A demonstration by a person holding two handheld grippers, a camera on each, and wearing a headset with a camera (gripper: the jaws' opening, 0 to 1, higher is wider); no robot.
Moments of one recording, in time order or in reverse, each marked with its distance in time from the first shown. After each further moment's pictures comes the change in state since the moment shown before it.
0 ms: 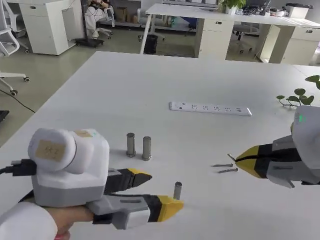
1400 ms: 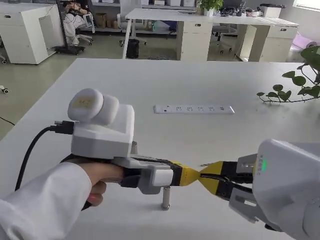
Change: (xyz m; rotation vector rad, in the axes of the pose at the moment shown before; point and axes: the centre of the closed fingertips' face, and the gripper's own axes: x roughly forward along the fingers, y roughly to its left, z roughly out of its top) left arm 0.038 -0.041 0.026 -0.143 0.089 -0.253; right arm -0.002 0.047 0.044 -0.158 -0.053 -0.135
